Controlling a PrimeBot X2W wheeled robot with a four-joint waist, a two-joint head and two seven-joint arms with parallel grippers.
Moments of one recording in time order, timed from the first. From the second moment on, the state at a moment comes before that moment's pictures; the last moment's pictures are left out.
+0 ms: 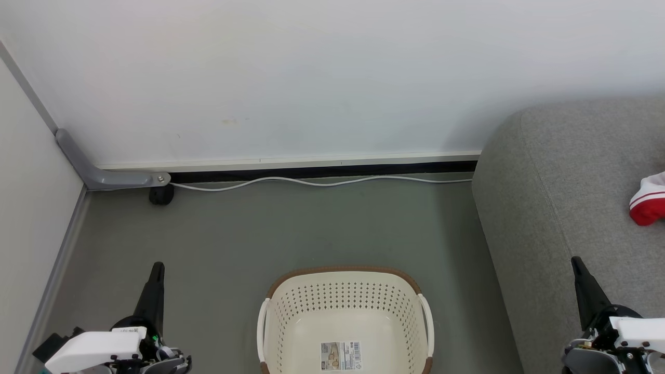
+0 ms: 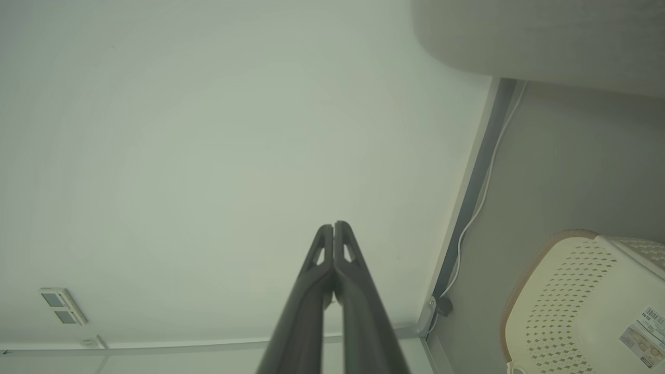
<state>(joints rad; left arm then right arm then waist) -0.05 0.03 0.08 0.27 -1.60 -0.12 0.11 -0.07 -0.04 -0.13 0.28 1.60 0.13 0.11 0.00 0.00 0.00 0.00</state>
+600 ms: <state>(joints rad) -0.05 0.03 0.08 0.27 -1.60 -0.12 0.11 -0.07 -0.04 -0.13 0.28 1.60 0.13 0.11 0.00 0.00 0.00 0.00</state>
